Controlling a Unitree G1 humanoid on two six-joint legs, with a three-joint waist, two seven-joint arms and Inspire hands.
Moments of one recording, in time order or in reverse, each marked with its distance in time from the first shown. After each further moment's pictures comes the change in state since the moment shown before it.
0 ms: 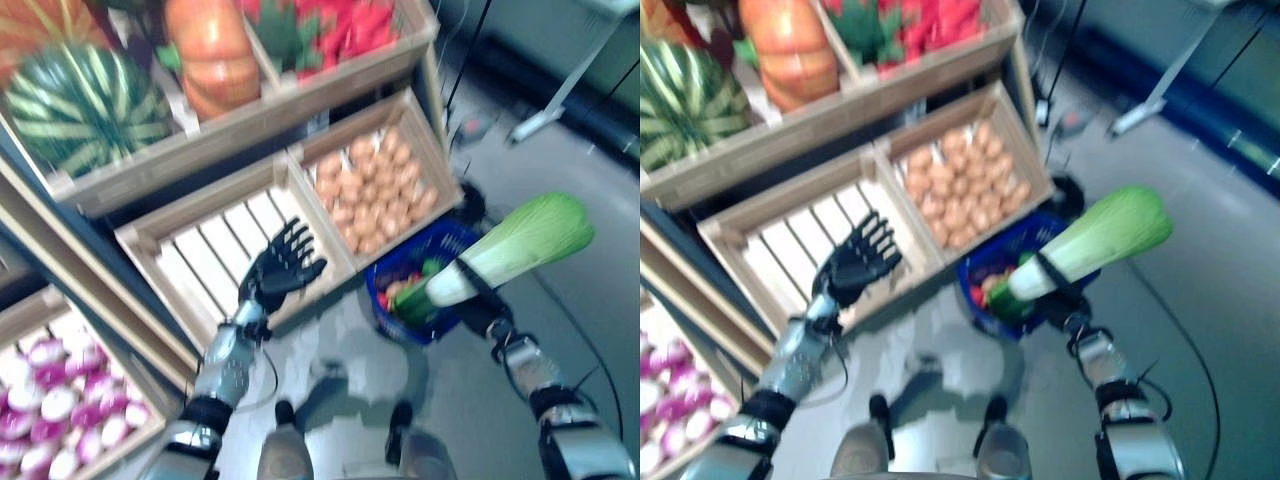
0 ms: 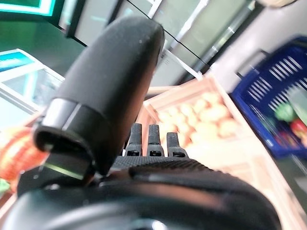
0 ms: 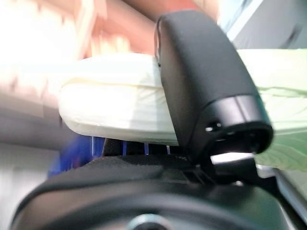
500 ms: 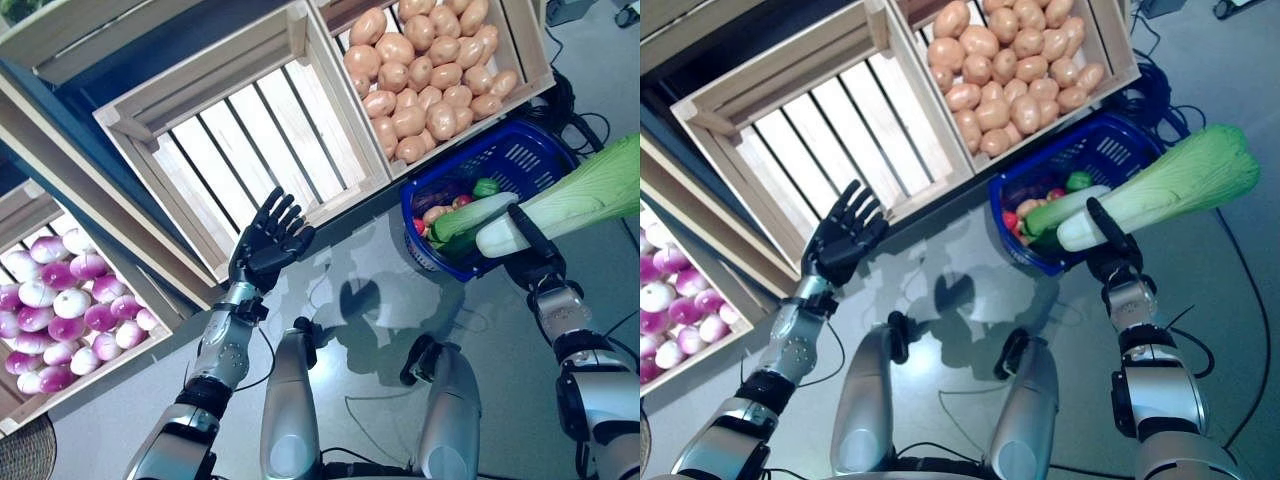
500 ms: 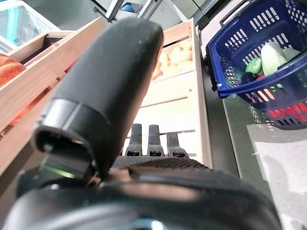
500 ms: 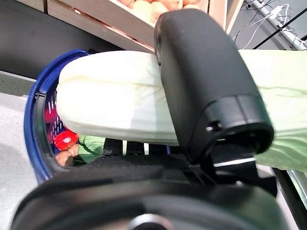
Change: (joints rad) left arm 0.021 0.016 -0.061 -0.025 -0.178 -0.044 0.028; right arm -0.182 -0.087 -0.031 0.109 0.003 -0.053 -0.120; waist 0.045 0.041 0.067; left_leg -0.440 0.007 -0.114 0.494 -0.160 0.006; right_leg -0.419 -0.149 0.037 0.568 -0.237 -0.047
